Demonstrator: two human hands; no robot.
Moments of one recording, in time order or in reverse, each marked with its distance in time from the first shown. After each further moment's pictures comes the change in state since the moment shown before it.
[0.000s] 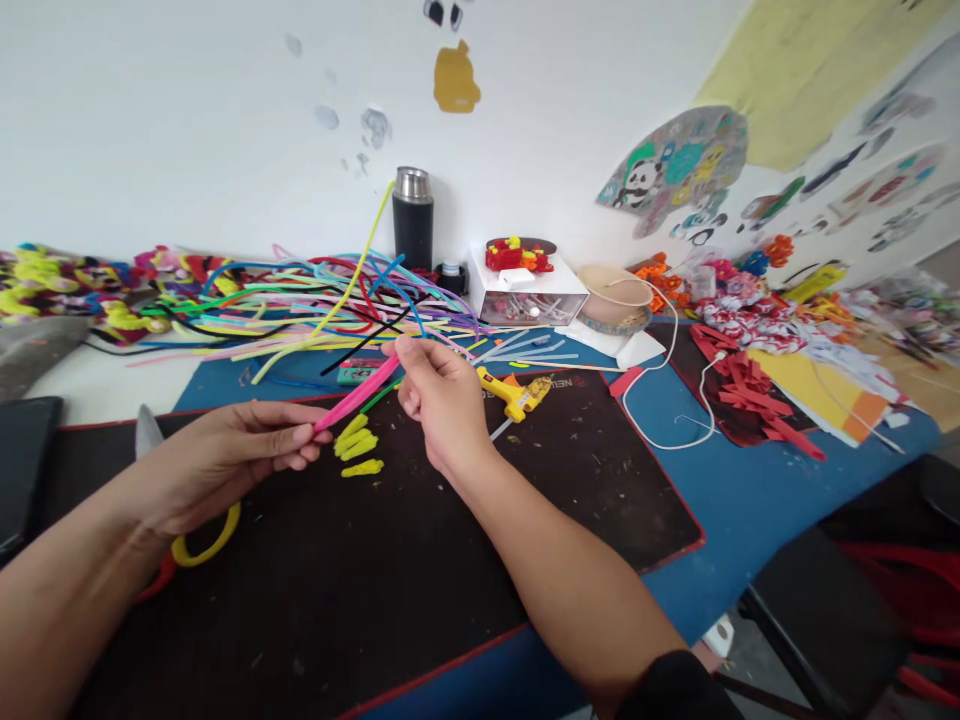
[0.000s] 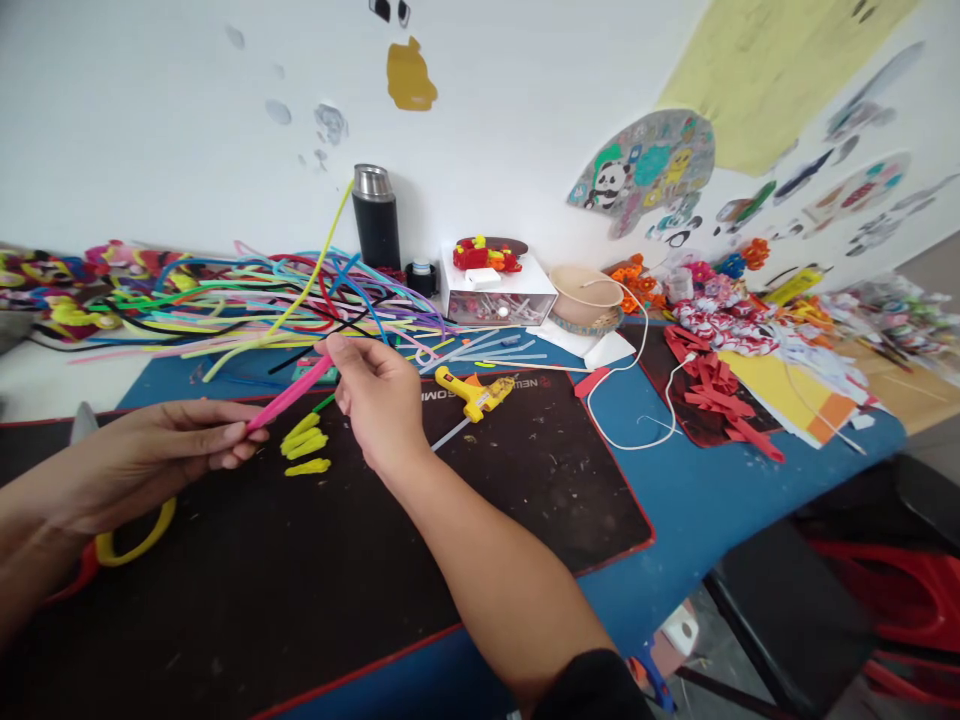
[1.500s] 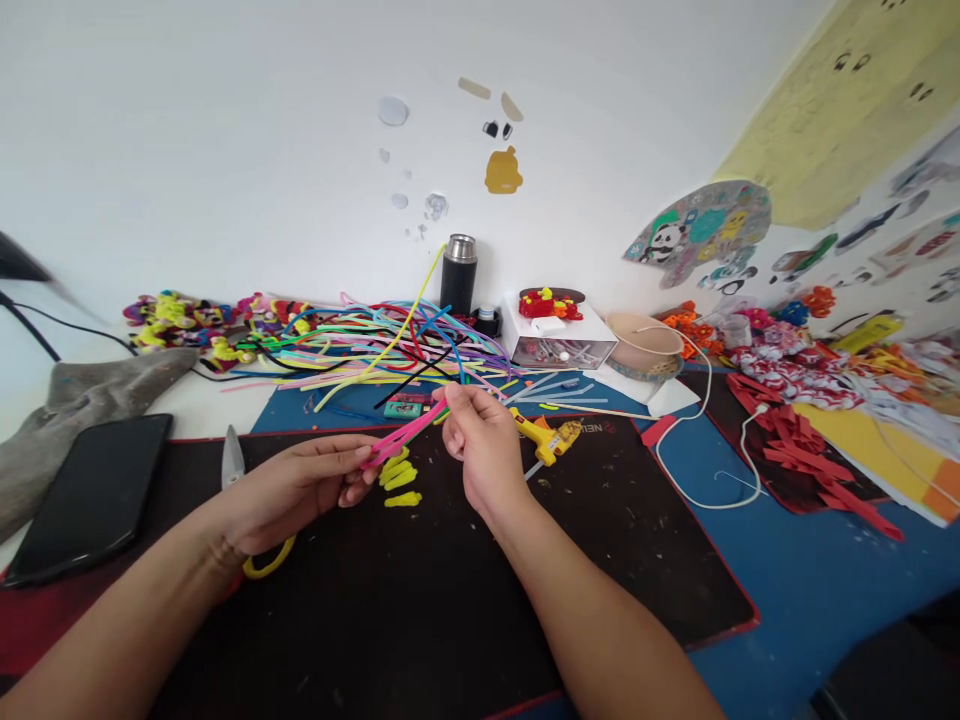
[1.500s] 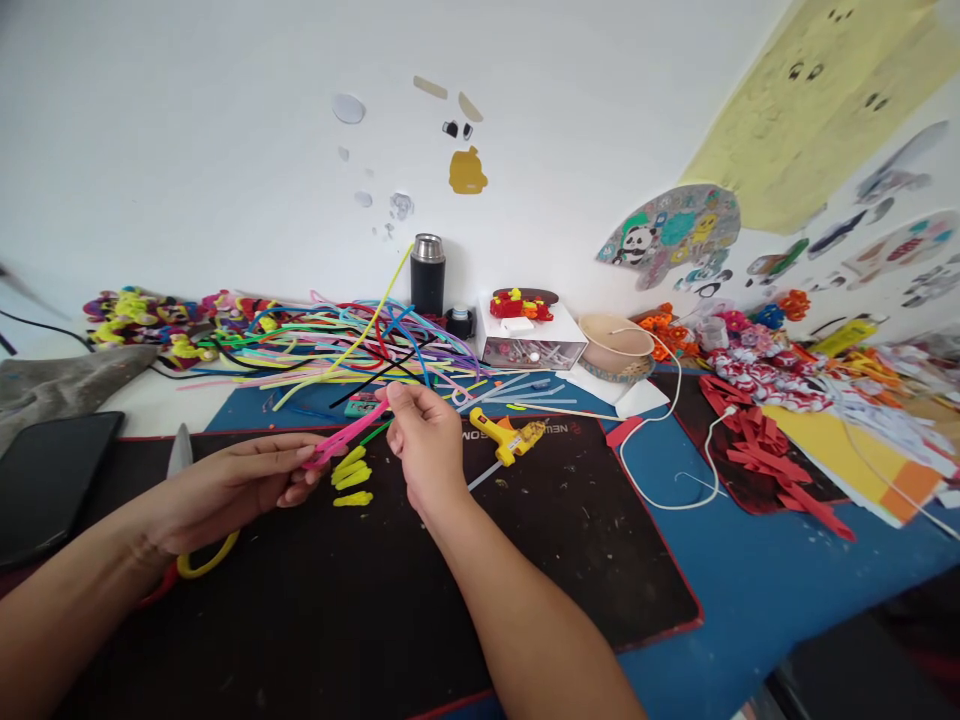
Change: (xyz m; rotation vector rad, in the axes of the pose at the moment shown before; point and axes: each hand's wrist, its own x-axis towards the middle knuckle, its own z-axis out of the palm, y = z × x) left_hand -0.015 0.000 0.009 -0.120 -0.272 0.030; right_hand -0.003 -0.002 0.002 -0.038 0.026 0.023
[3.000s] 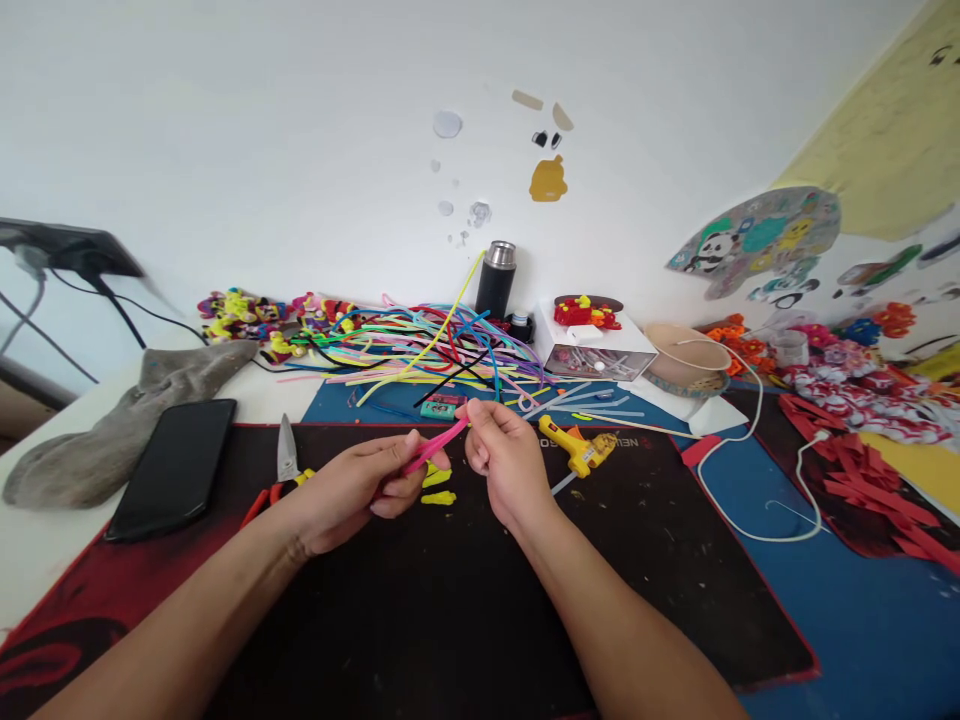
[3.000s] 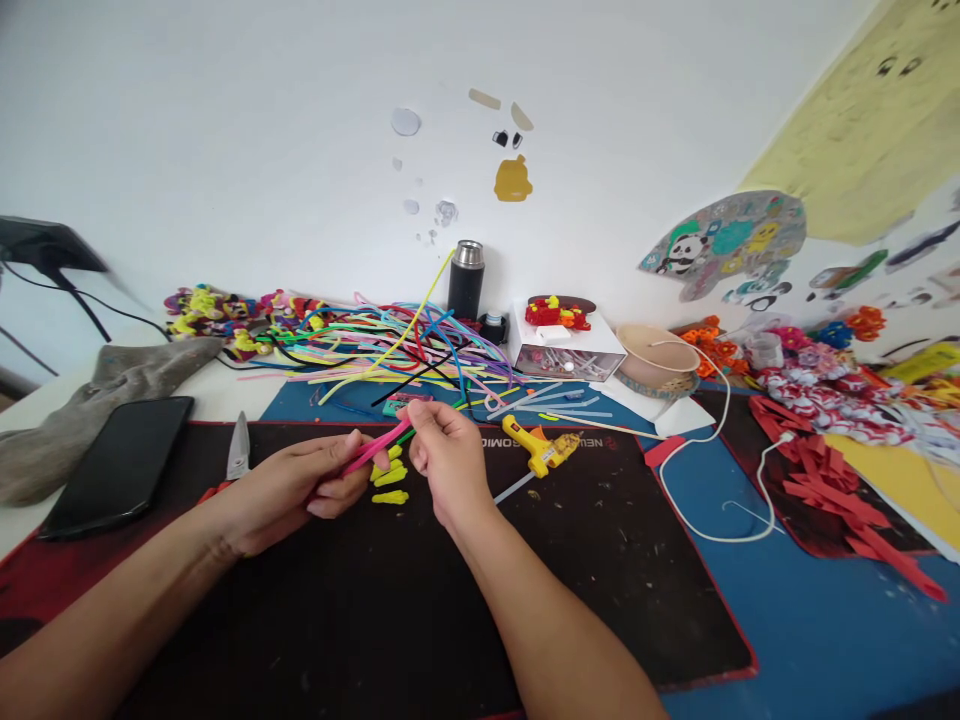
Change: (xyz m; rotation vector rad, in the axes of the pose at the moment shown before) left_hand -0.003 -0.012 0.015 0.017 -0.158 0.085; right_hand -0.007 0.011 0.006 0.000 -0.074 0.095
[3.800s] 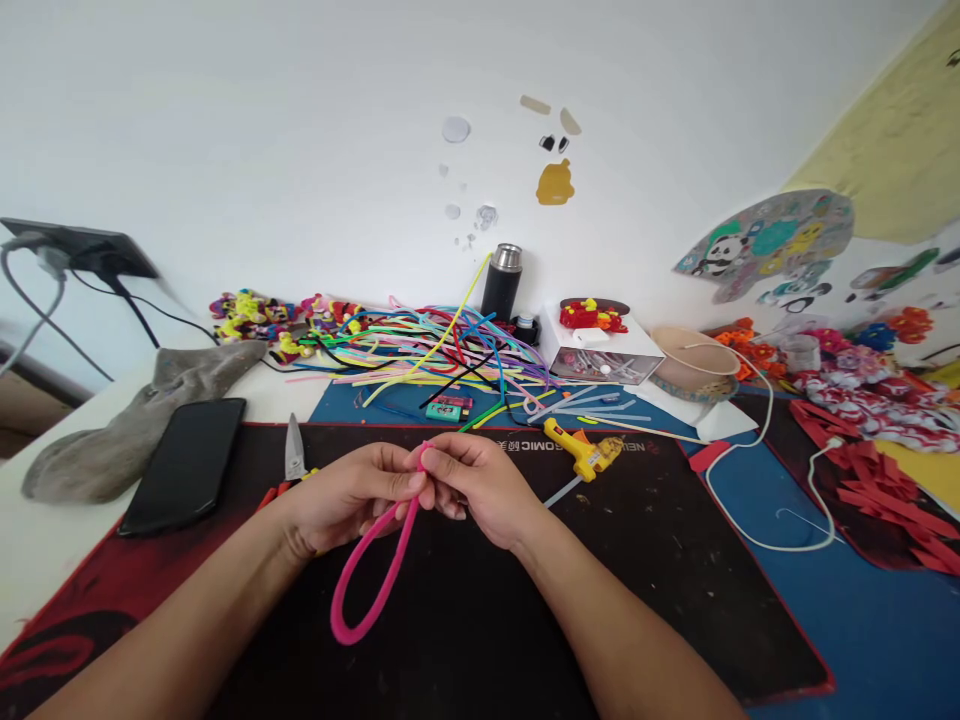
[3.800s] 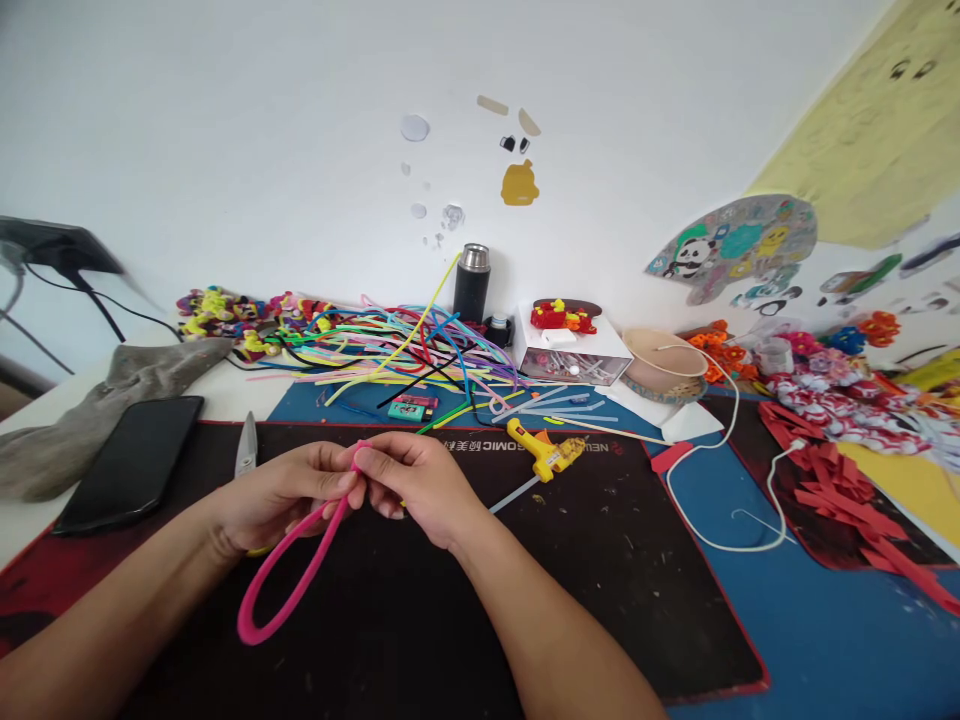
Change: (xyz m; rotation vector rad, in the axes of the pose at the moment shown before) left_hand -0.005 0.005 -0.009 -0.011 -0.080 -0.126; right_hand -0.012 0.006 0.004 -0.058 -0.460 0.324
